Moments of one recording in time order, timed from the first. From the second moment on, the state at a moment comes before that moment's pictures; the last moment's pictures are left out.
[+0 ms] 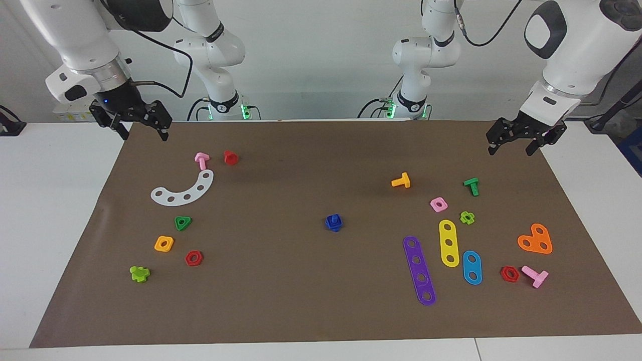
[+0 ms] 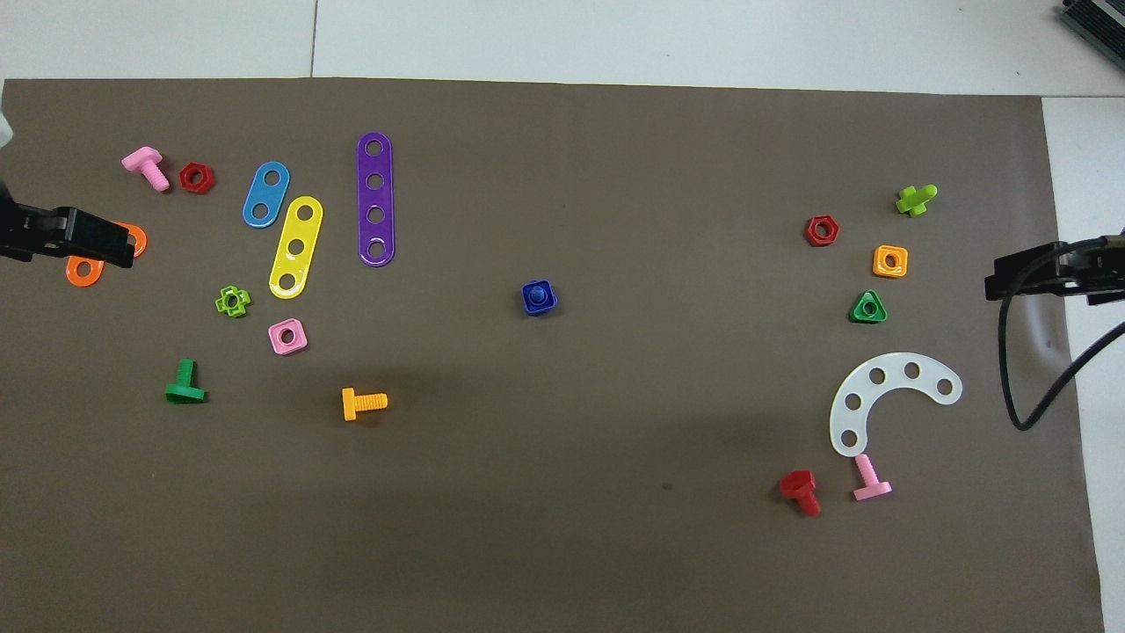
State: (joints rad) left arm -0.07 0.09 0.06 -1.50 0.00 1.59 0.11; right arm 0.09 -0.01 -0.13 -1.58 0.00 1.56 0.02
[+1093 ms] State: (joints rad) left arm -0.13 0.09 0.03 -1.54 -0.09 1.64 0.01; right arm 0.09 -0.01 -0.13 -1.58 0.00 1.56 0.02
